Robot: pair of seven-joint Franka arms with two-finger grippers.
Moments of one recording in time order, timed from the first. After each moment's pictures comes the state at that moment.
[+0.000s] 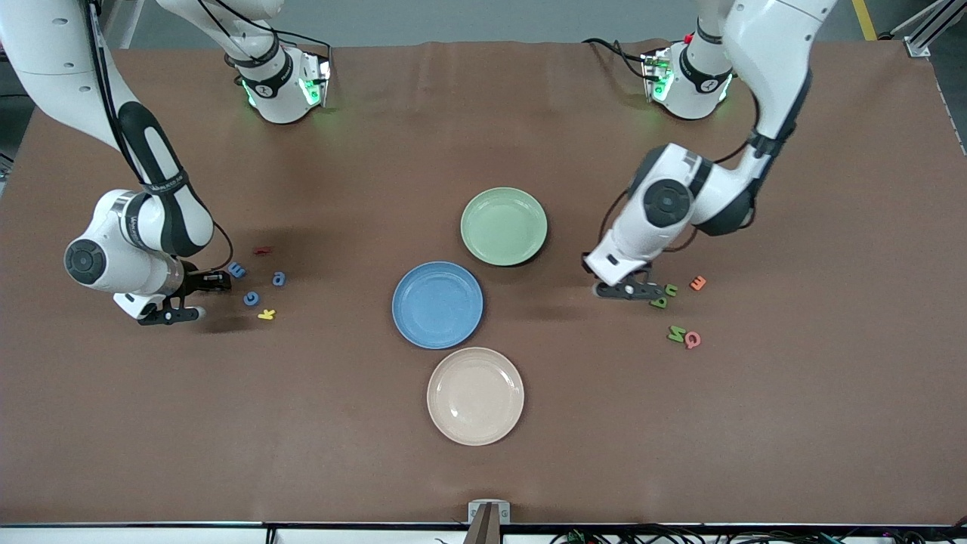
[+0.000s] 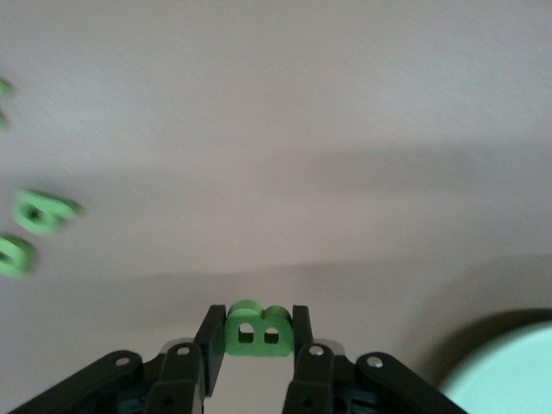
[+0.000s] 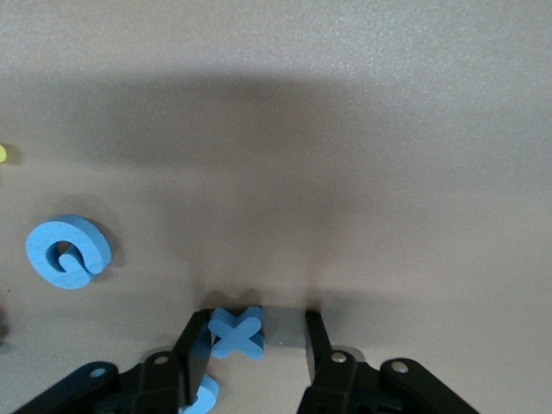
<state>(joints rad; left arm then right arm) -0.26 0.40 -0.29 -2.06 0.08 2.41 -0.57 -0.10 0.48 -0.08 -2.11 0.02 2.38 -0.29</state>
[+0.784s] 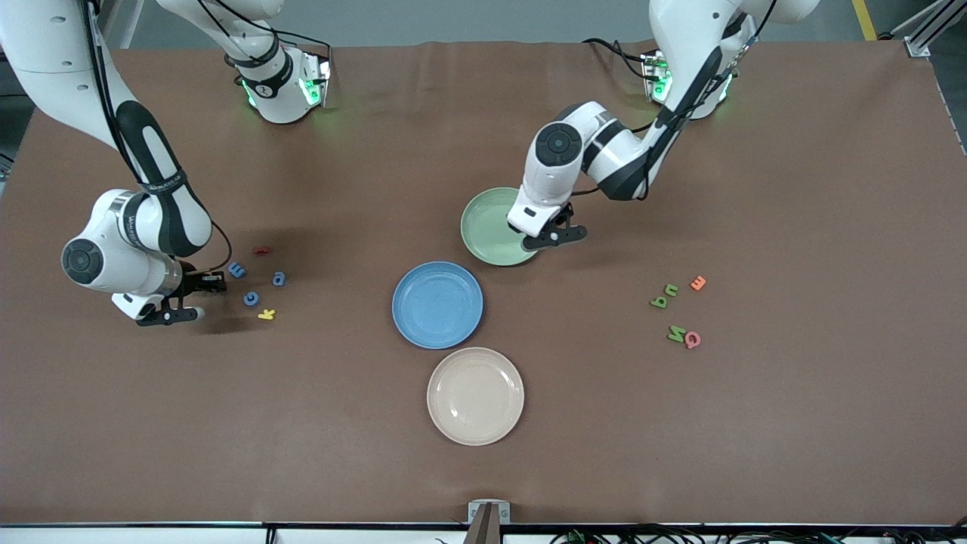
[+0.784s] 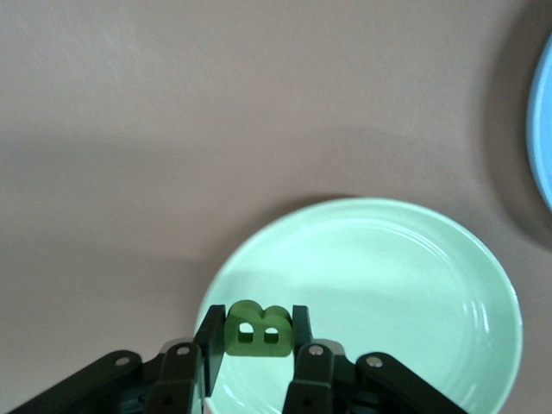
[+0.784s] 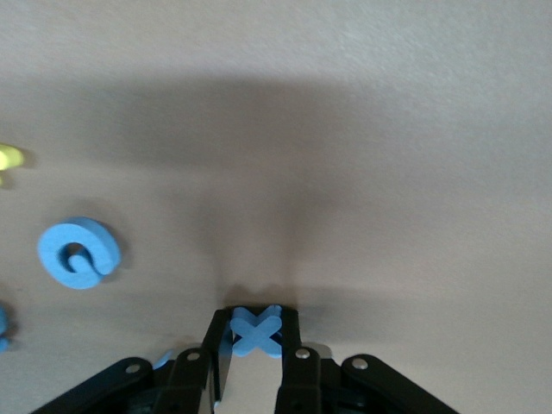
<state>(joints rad) -0.53 0.43 -0.29 -2.06 0.08 2.45 -1.09 -0.10 0.47 -0.07 -2.09 0.03 2.36 -0.30</state>
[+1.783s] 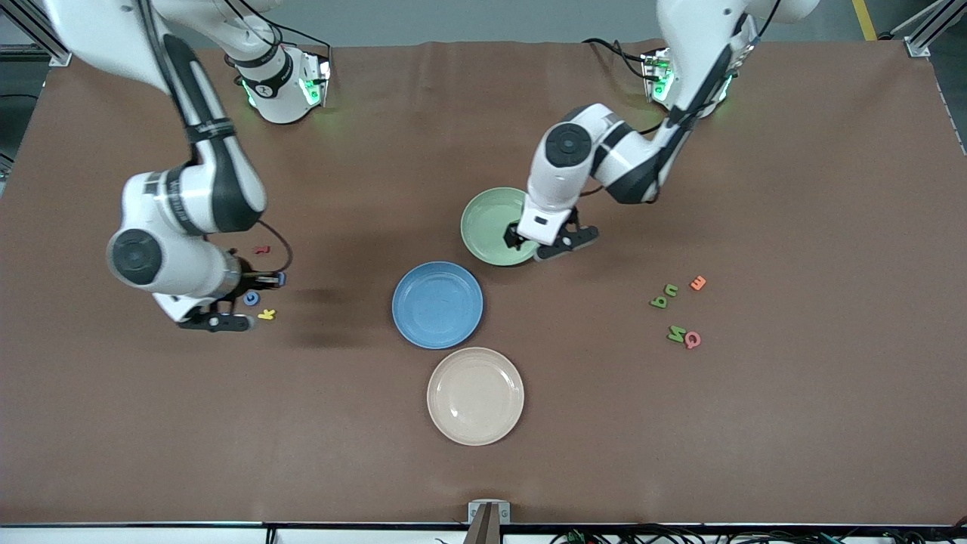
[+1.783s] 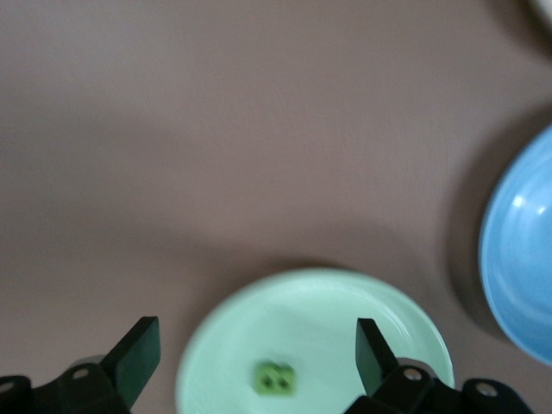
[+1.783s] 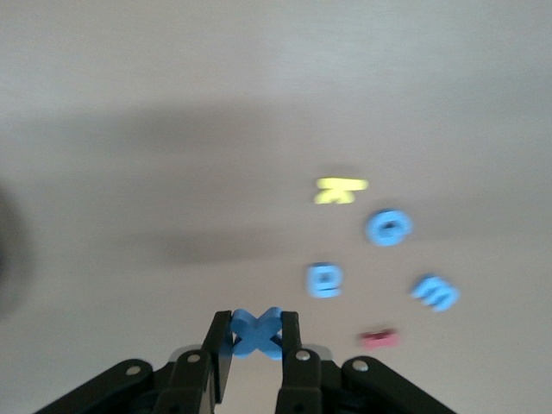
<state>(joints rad) -0.43 0.37 -0.28 -2.02 0.09 2.42 -1.12 0.26 0.34 -0.05 -1.87 0.05 2.02 0.28</state>
